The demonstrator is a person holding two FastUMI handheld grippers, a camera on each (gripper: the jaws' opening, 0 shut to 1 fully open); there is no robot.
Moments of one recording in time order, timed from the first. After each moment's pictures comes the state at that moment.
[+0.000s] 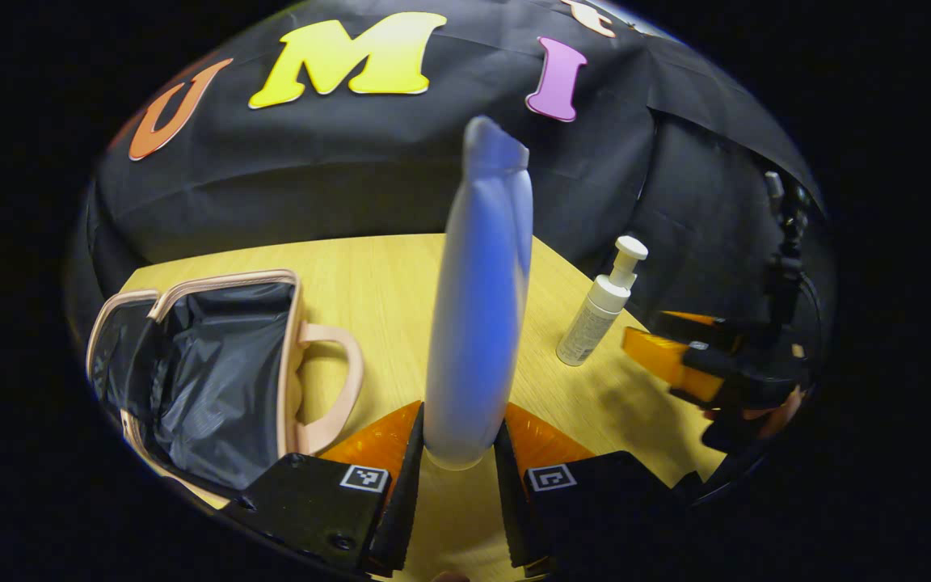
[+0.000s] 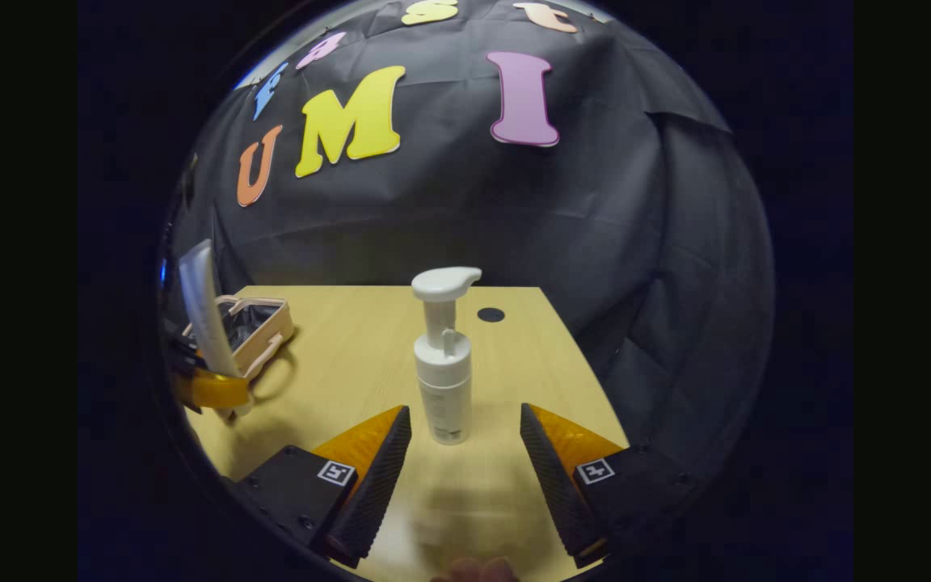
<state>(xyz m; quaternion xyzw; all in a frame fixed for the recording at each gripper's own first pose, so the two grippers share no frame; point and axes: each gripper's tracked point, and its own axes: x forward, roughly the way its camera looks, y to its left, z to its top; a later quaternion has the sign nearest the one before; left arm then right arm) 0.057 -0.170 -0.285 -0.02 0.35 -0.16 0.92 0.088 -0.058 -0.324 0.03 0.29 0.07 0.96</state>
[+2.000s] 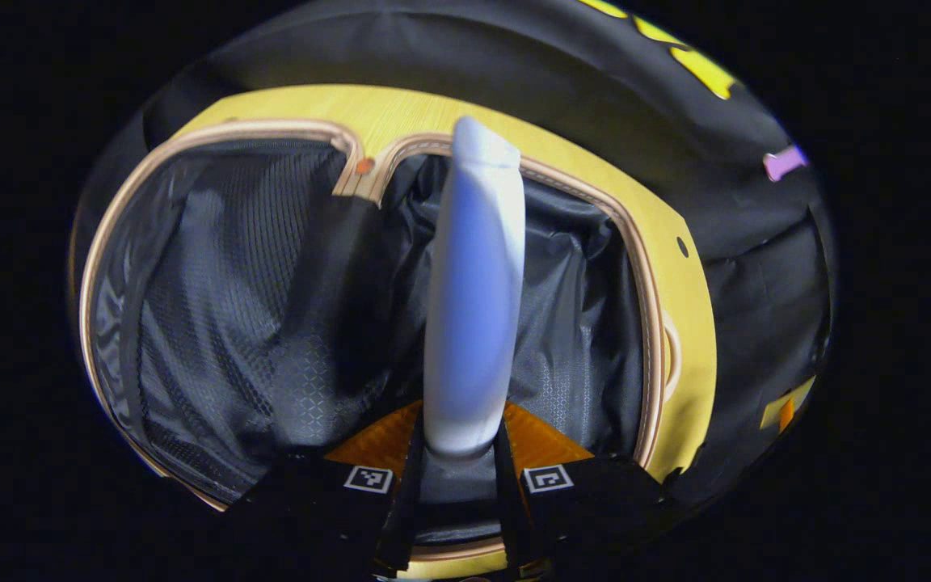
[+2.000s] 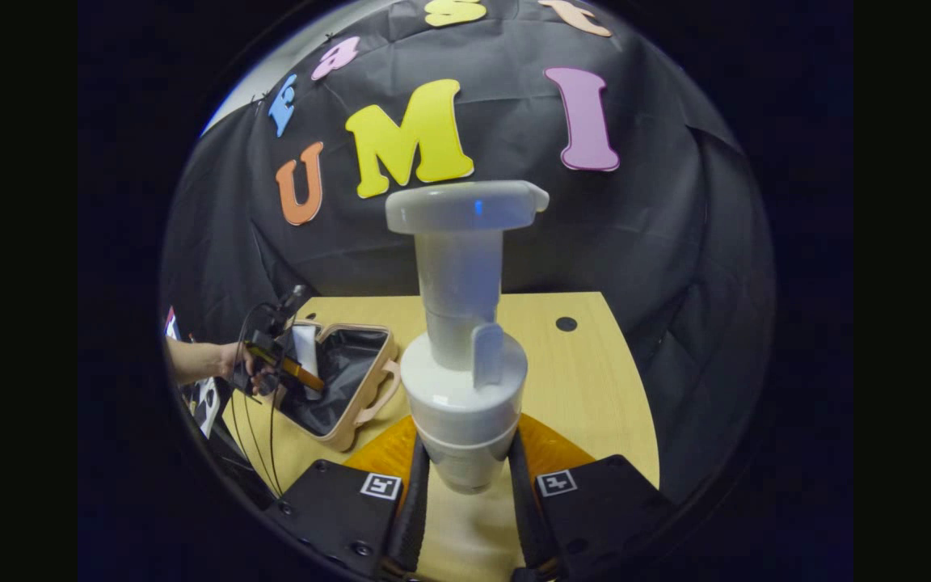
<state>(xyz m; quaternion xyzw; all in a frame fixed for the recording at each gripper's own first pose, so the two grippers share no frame) 0.097 0.087 -0.362 -0.16 0.63 -0.06 0.76 0.017 0.034 -0.161 0.04 0.33 0.17 0.93</state>
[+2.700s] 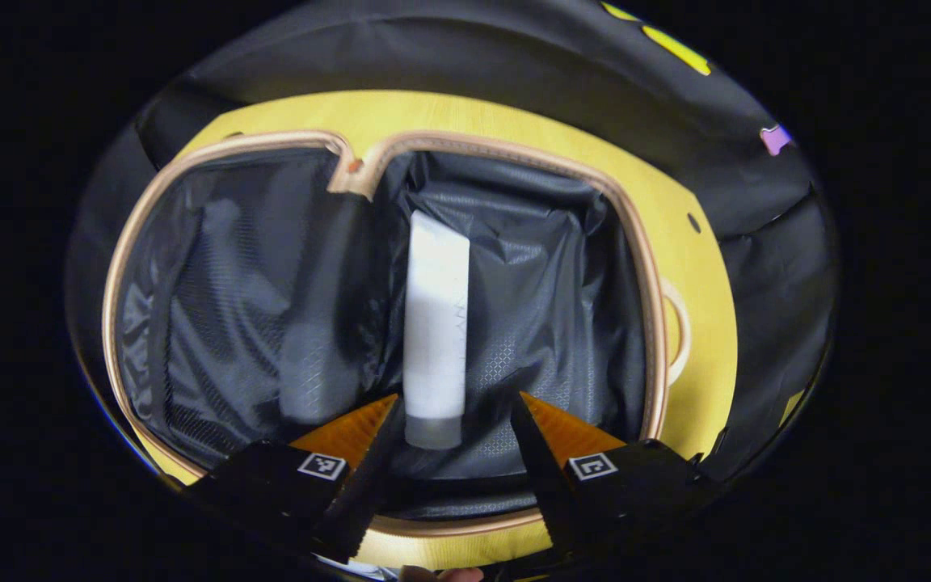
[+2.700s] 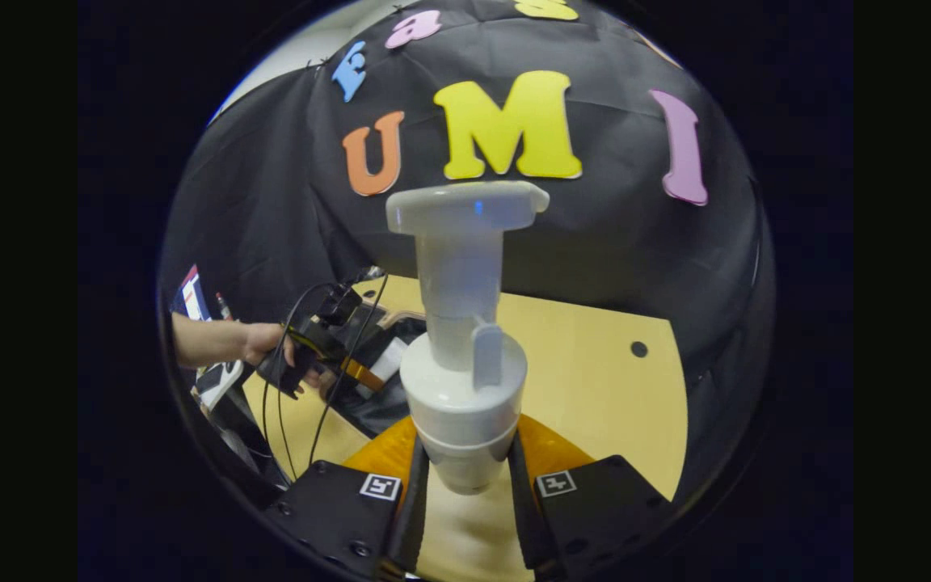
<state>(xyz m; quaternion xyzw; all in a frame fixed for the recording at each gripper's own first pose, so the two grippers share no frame) 0.079 0.094 -0.326 -0.10 0.57 -0.04 0.81 0.017 0.184 -0.150 0.00 0.34 0.31 0.88</state>
